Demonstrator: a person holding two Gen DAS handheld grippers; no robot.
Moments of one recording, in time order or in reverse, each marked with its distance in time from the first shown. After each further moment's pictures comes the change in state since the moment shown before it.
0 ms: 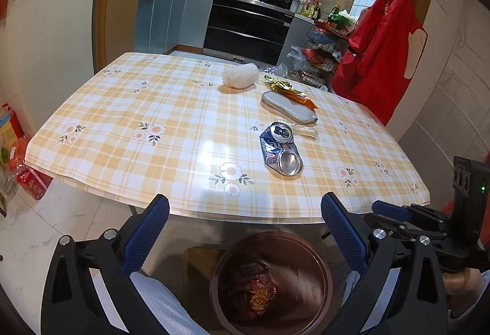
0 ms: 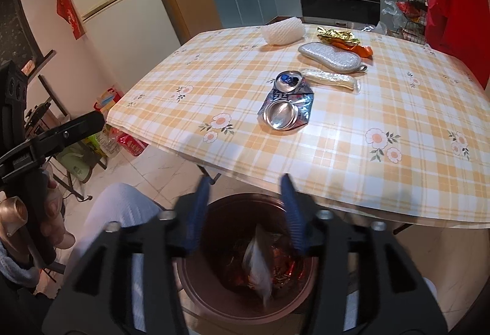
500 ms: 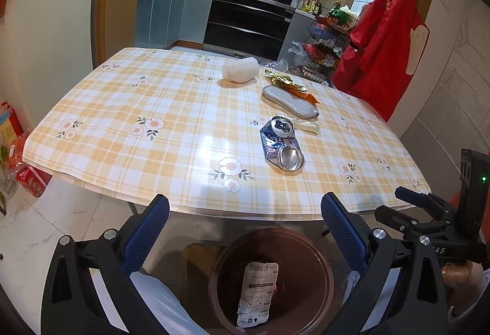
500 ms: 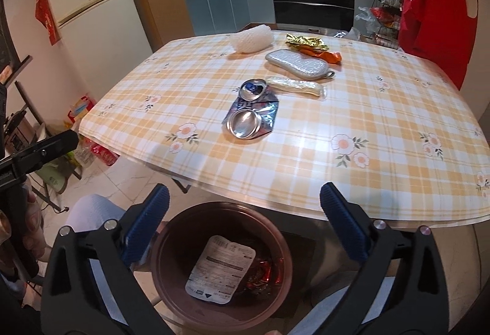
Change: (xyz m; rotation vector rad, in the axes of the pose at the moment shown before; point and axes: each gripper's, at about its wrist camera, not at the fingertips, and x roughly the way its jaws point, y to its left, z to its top) left arm 0.009 -0.002 -0.003 0.000 0.022 0.002; right arm -0.002 -0.017 0.005 0.022 -0.033 -0.136
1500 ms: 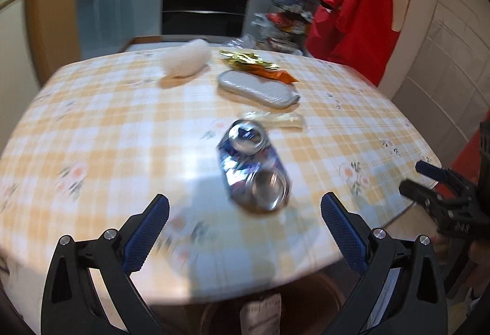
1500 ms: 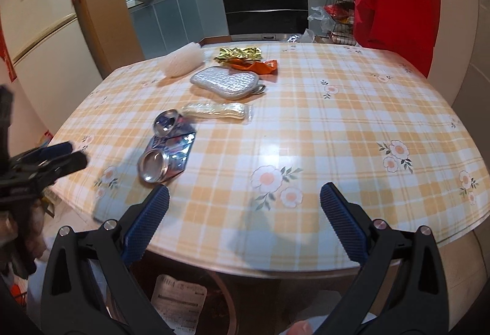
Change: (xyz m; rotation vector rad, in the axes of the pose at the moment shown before) left arm 0.154 -0.057 0.062 0.209 0.123 -0.102; right arm 0.039 -0.098 0.032 0.134 -0.064 -0.142
